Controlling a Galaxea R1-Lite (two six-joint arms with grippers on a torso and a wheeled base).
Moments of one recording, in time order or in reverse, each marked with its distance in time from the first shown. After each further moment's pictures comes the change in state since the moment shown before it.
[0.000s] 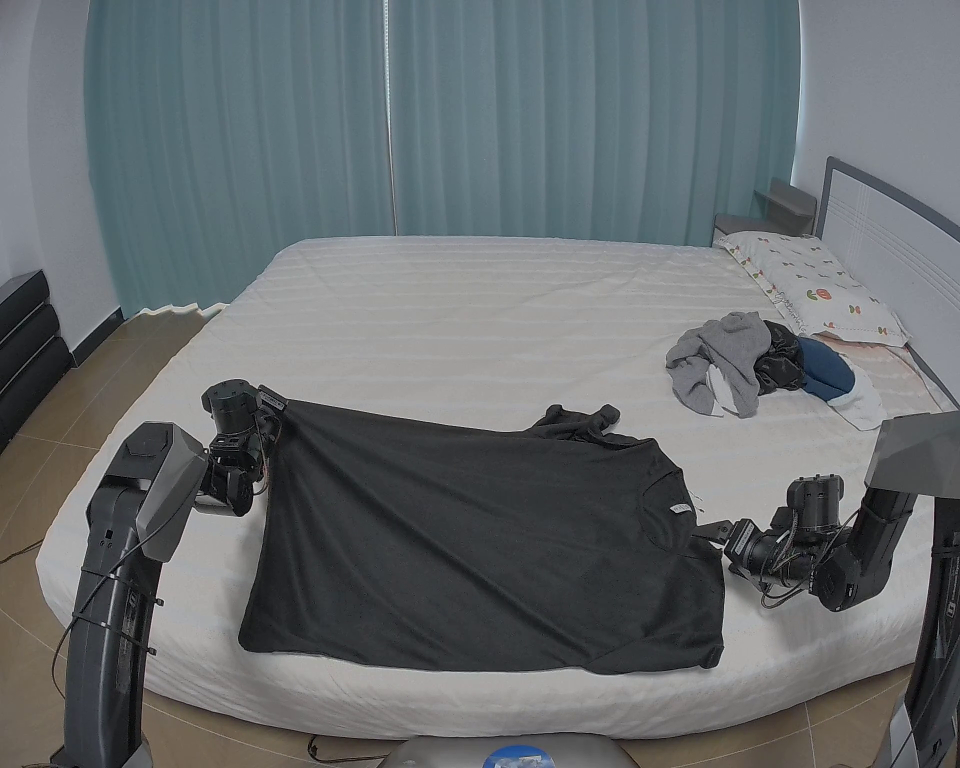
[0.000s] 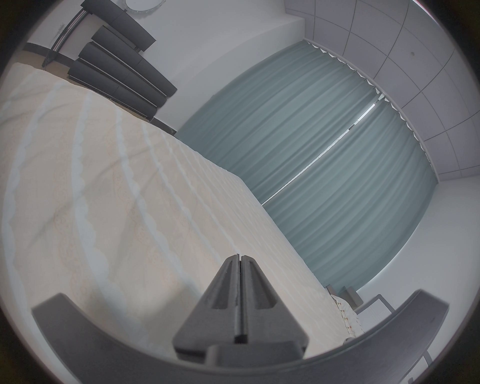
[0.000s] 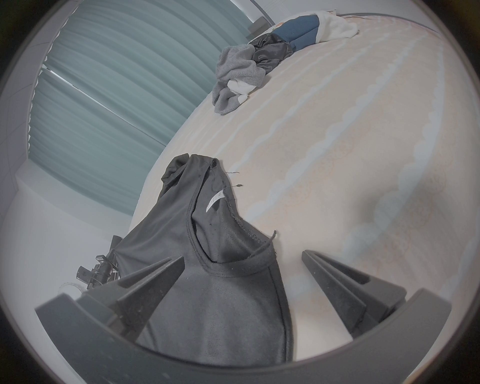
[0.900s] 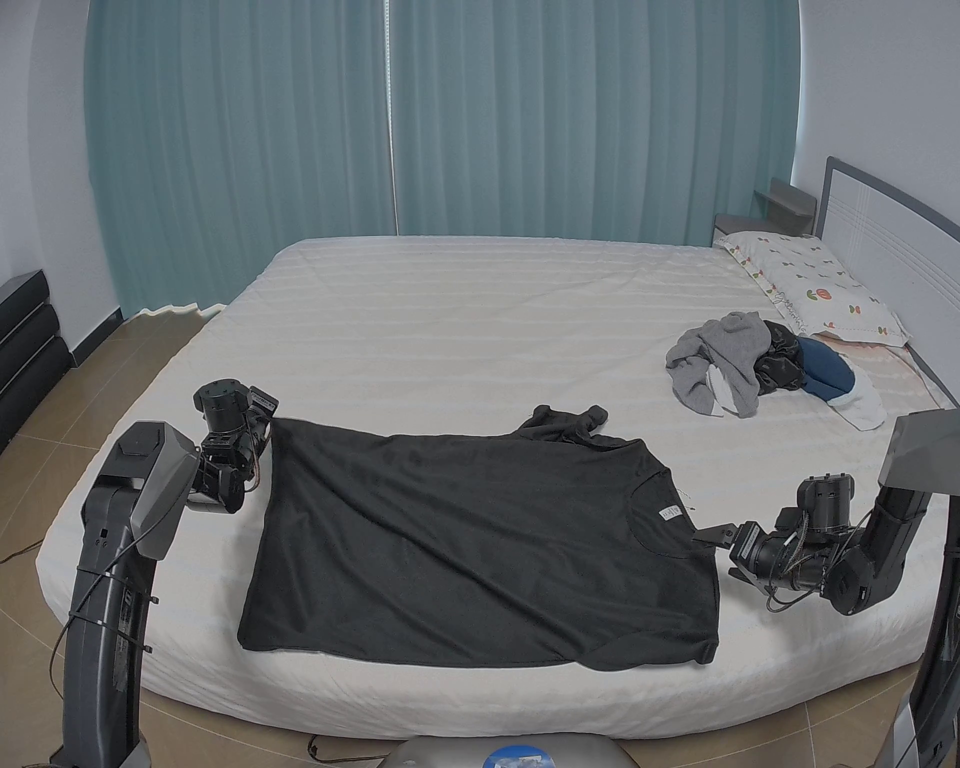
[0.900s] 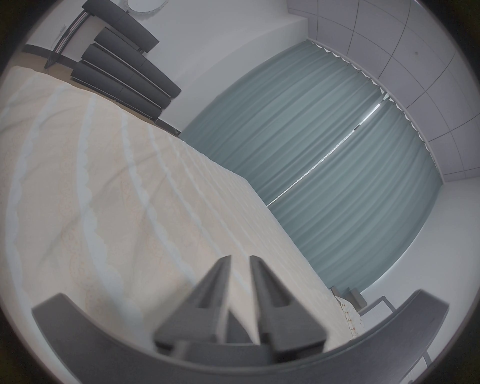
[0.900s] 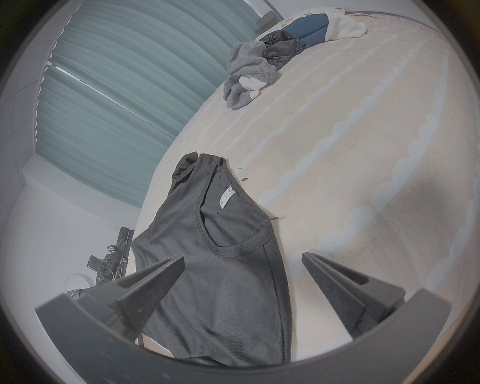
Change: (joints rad) left arm 0.020 -0.001 -0.004 0.039 -0.013 -0.002; right arm 0.006 -0.070 0.066 0.000 0.061 -0.021
